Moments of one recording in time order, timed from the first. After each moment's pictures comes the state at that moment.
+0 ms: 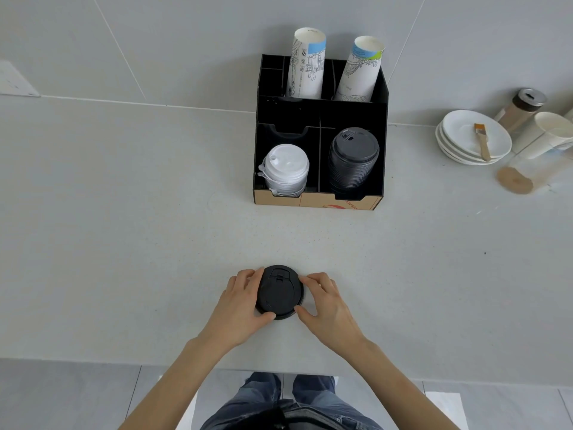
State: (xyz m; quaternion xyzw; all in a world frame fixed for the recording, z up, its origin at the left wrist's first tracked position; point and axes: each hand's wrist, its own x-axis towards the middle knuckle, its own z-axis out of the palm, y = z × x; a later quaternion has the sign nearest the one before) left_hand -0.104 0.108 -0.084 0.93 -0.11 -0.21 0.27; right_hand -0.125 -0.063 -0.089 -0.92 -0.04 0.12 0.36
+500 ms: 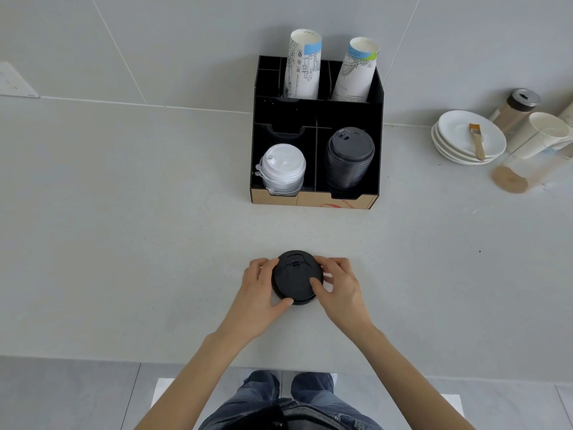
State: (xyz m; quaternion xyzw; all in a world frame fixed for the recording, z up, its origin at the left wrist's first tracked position) left_hand -0.104 0.078 -0.076 0.91 -0.09 -0.15 0.37; right_hand -0.113 -0.076 -0.070 -0.87 0.09 0.07 0.48
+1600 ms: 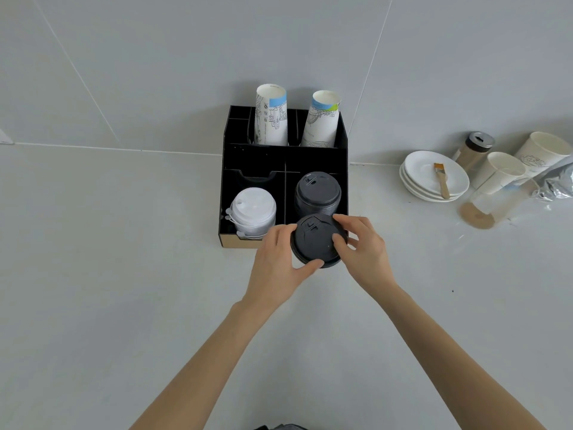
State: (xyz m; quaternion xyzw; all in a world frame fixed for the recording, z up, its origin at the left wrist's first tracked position) left_hand -0.013 -0.012 -0.020 0.90 -0.13 0.01 0.42; right_hand -0.021 -0.156 0.003 -0.86 0.09 -0.07 0.49
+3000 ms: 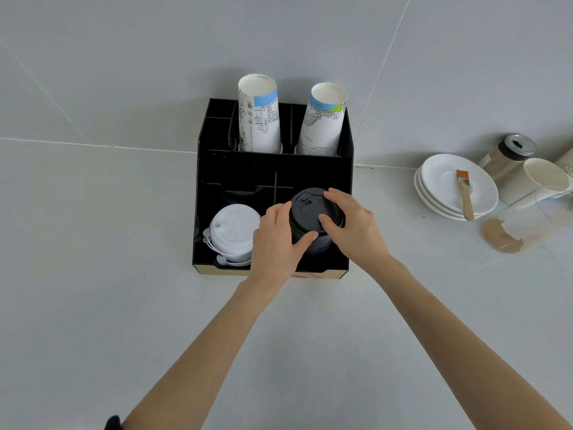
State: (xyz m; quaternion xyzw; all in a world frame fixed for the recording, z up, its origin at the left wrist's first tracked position) left_hand 0.094 -0.054 -0.033 0.92 -0.05 -0.02 0.39; right_hand 0.099 -0.188 -0.011 -0.92 0.01 -0.01 0.39
